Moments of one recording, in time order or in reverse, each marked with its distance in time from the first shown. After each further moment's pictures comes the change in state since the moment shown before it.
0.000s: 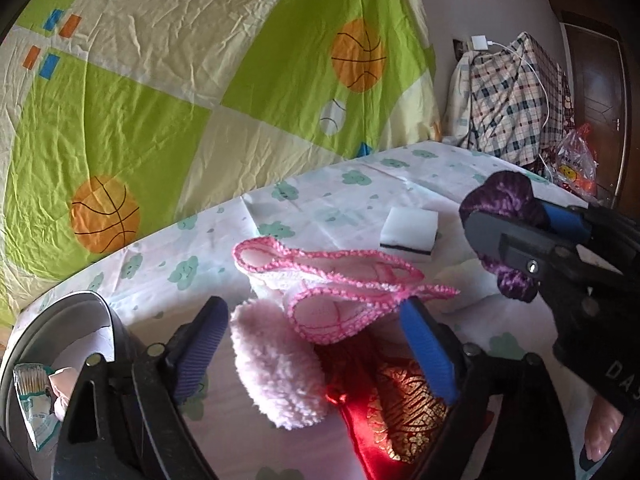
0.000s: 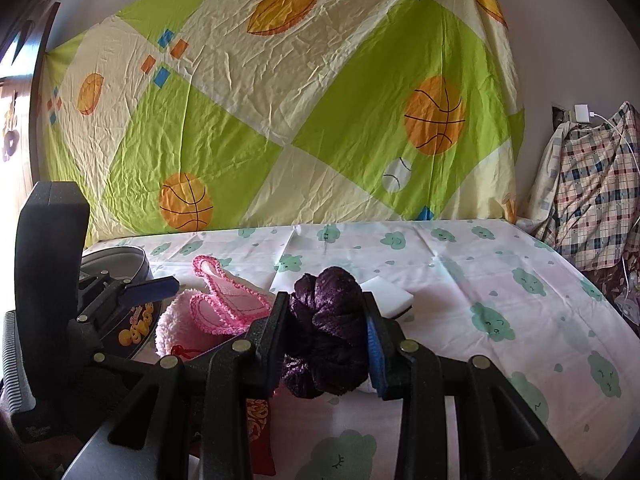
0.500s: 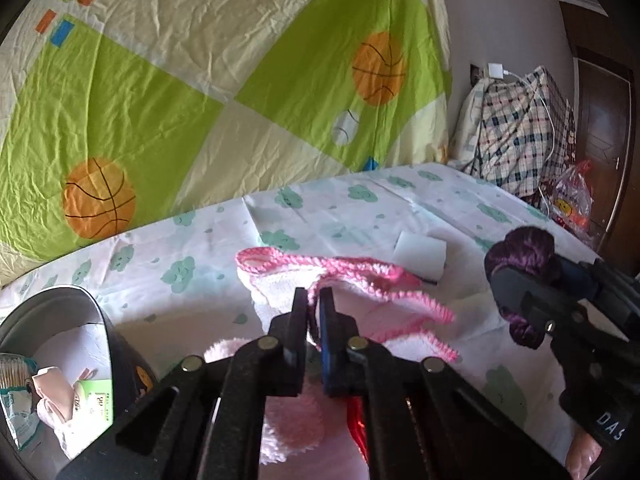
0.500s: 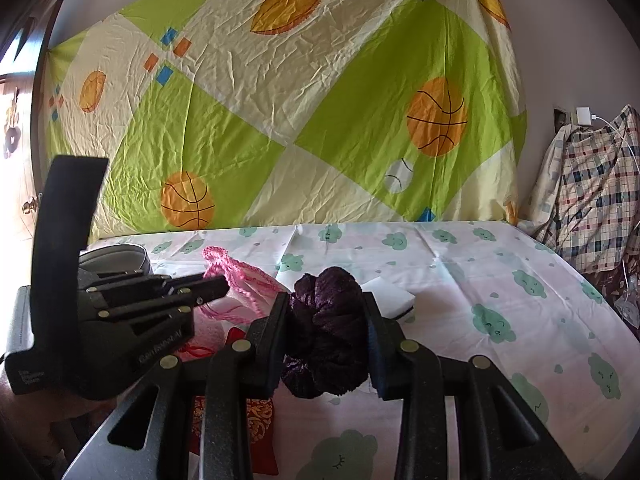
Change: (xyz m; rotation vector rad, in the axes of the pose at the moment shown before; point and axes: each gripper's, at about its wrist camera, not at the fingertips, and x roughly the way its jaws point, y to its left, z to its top) left arm 0.007 0.022 0.010 -0.109 -0.008 -0.060; right arm 0.000 0.001 -0.001 -0.011 -0.003 0.001
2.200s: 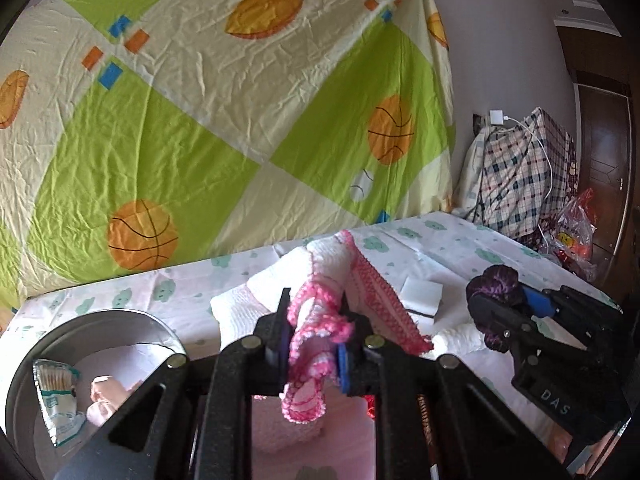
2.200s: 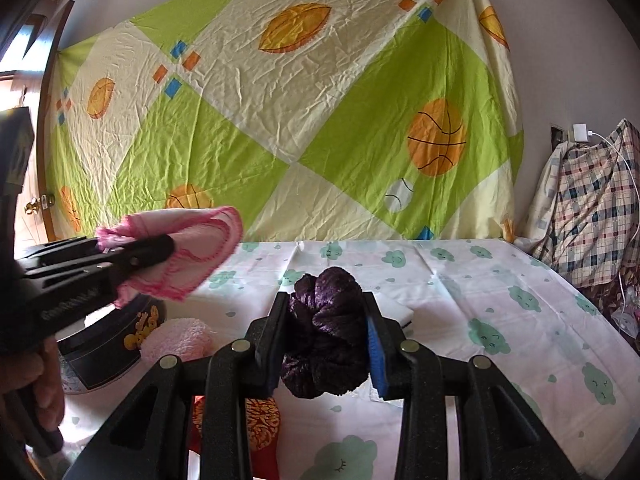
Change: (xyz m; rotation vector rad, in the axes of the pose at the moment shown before) left arm -0.065 0.021 0.006 -0.021 -0.173 0.042; right arm -0.012 0.009 0.001 -0.020 -0.073 0.006
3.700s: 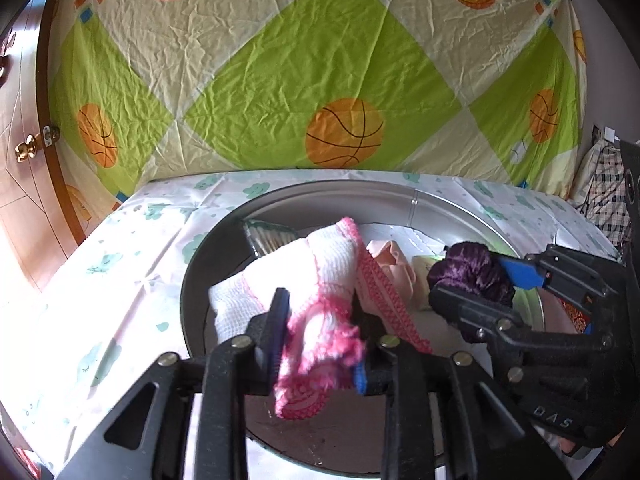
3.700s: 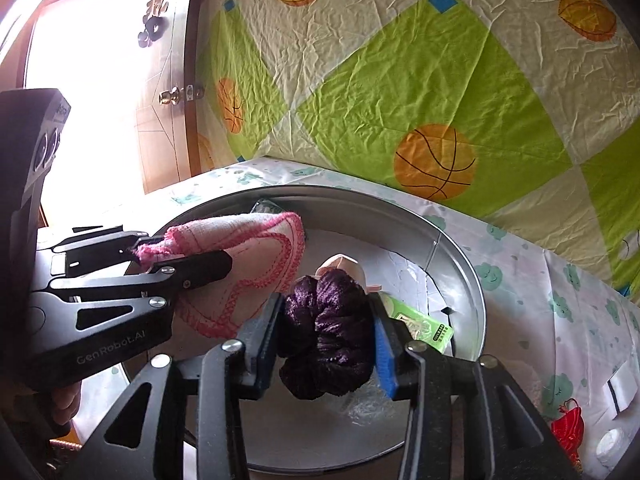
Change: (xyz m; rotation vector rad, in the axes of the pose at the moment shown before) left arm -0.083 0.195 -0.097 -0.234 0.192 0.318; right arm 0.067 0.256 -0.010 -0.340 0.228 0.472
